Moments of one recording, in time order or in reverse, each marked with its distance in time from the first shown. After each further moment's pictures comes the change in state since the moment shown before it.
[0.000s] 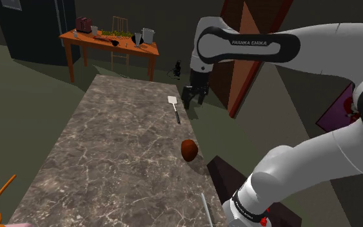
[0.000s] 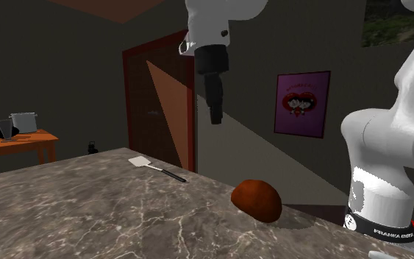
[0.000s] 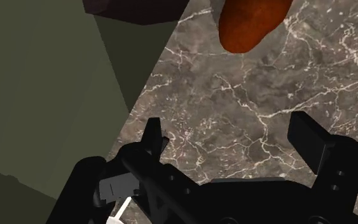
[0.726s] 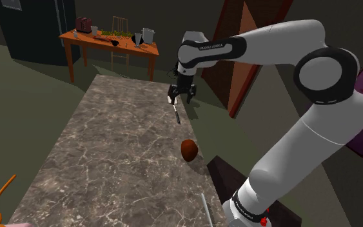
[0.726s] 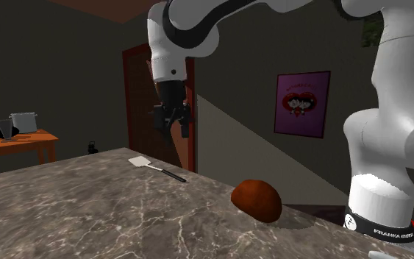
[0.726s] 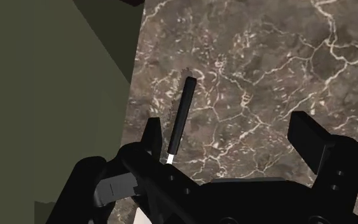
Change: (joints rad) arm -0.078 0.371 -0.034 0.197 -0.007 0.195 0.174
